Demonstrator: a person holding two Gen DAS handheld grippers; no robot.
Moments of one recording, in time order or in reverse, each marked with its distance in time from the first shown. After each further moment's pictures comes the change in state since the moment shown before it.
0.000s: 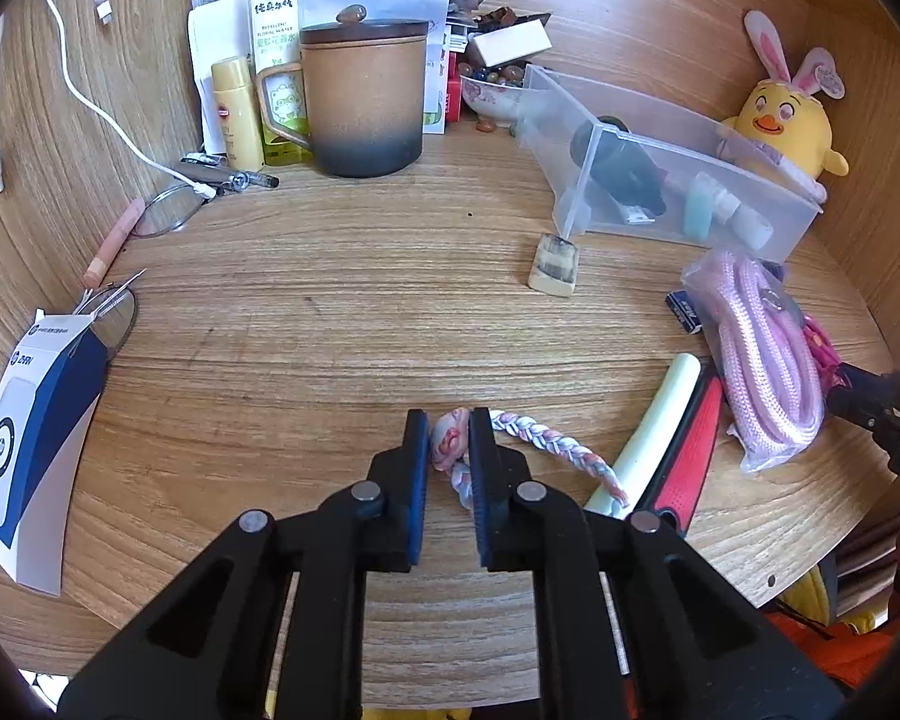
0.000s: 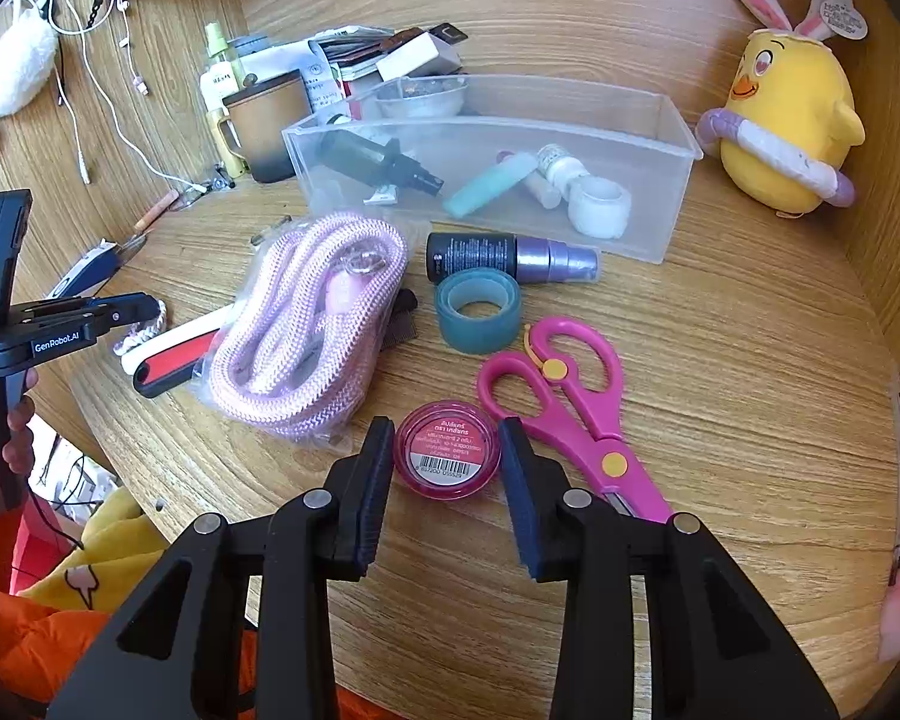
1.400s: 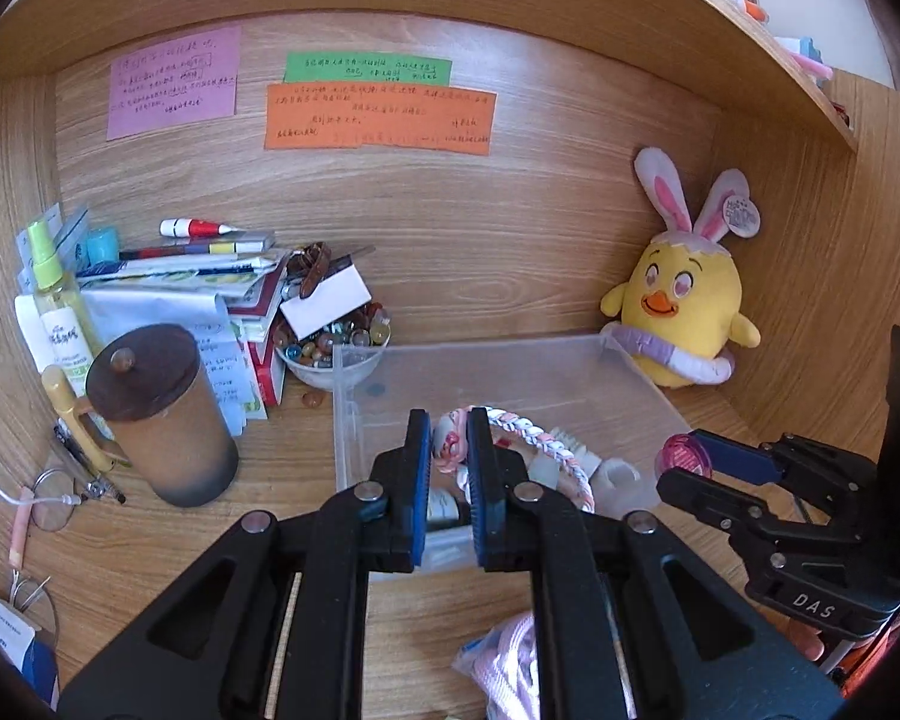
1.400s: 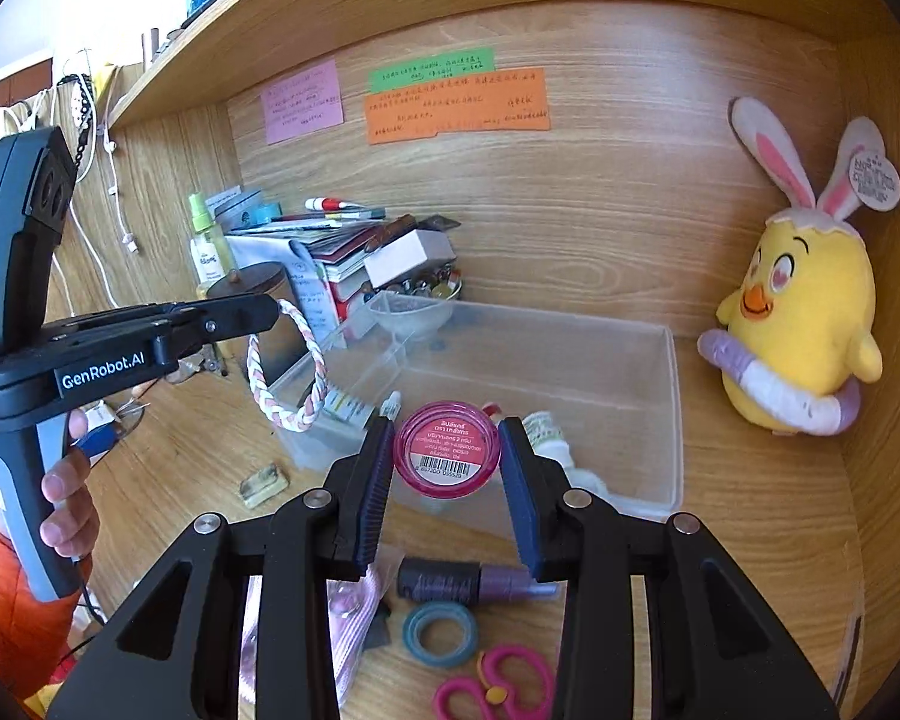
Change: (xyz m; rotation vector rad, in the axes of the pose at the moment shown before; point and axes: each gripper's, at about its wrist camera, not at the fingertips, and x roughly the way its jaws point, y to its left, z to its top) left arm -0.015 -0.104 0.162 0.096 -0.288 -0.177; right arm -0.009 -0.018 0.125 -0.010 -0.276 0.017
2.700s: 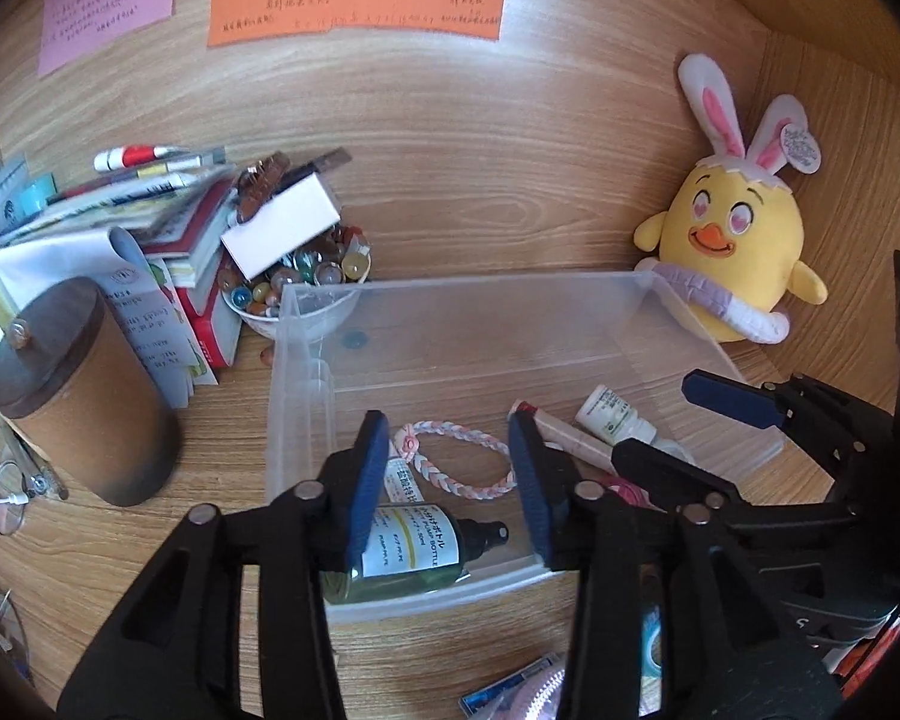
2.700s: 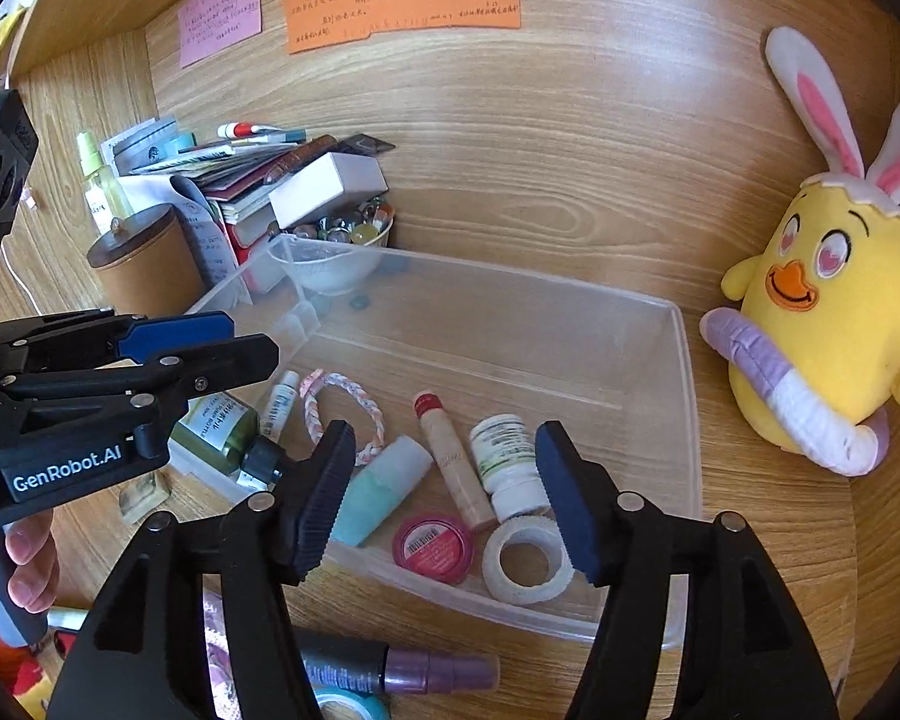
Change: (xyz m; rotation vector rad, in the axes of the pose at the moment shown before) left arm 0.082 -0.005 -0.006 0.006 0.168 0.024; right arm 0.078 -0.027 0.010 -0.026 0.159 -0.107
